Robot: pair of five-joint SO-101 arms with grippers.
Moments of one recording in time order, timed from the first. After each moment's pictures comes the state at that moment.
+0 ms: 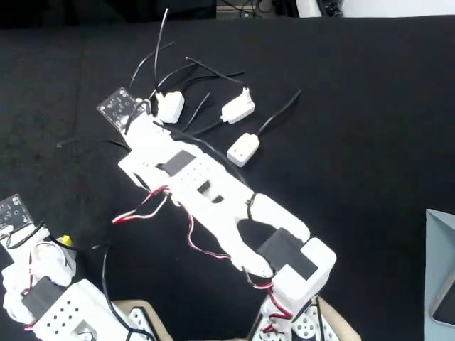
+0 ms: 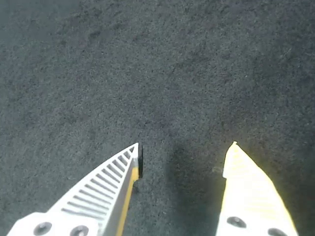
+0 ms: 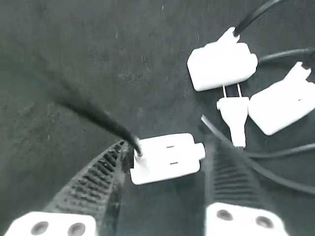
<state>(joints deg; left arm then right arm) -56.8 -96.7 90.5 67.3 -19.5 -44.0 12.1 15.4 30.8 4.1</state>
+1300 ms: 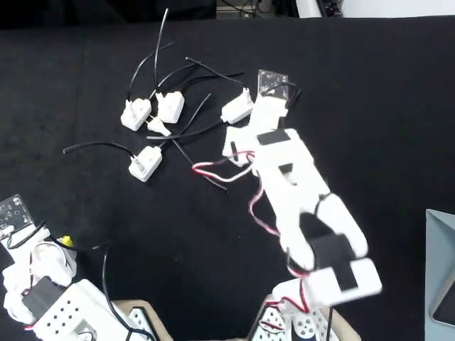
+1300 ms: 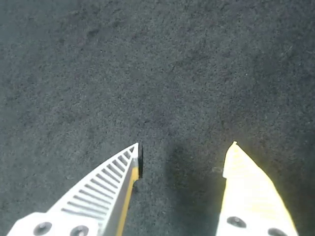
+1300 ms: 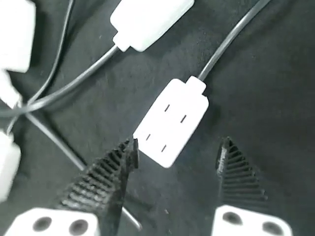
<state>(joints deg) -56.8 -96.7 91.0 67.1 -19.6 -14.9 3.0 28.0 41.5 -25.9</state>
